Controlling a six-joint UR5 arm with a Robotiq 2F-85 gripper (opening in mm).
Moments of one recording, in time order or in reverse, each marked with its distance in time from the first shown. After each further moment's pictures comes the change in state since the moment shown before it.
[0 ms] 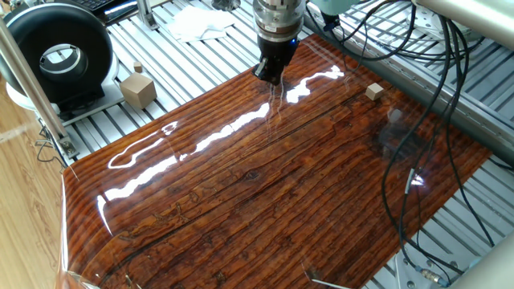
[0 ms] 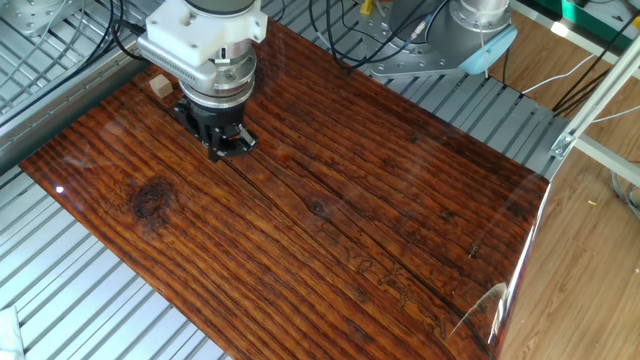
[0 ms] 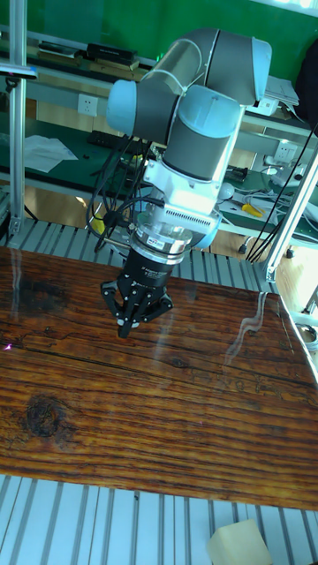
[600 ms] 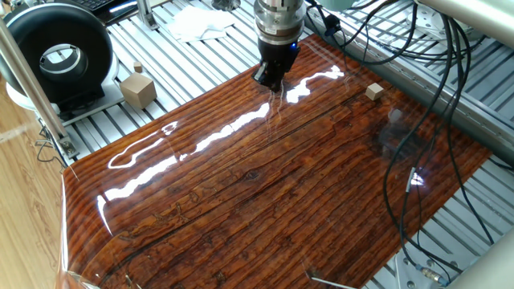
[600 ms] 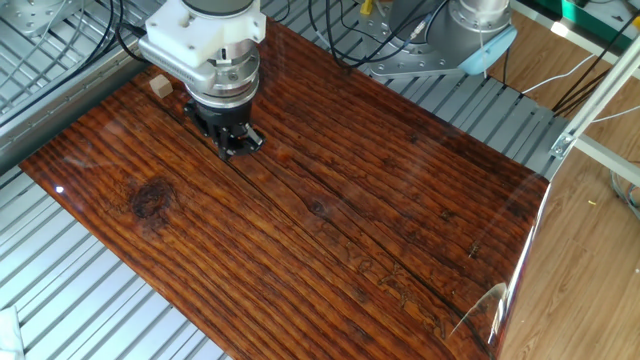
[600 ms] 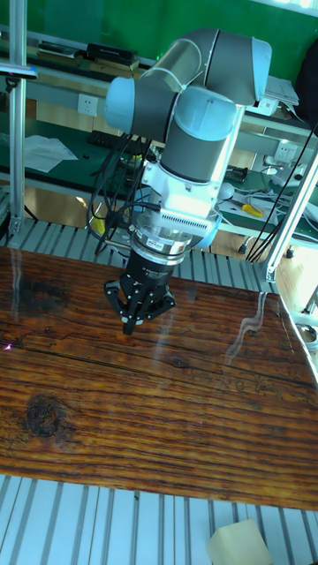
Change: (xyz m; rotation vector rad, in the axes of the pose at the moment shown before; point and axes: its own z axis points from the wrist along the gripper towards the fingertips) arm 0.015 0.007 0.002 -0.028 0.051 0.022
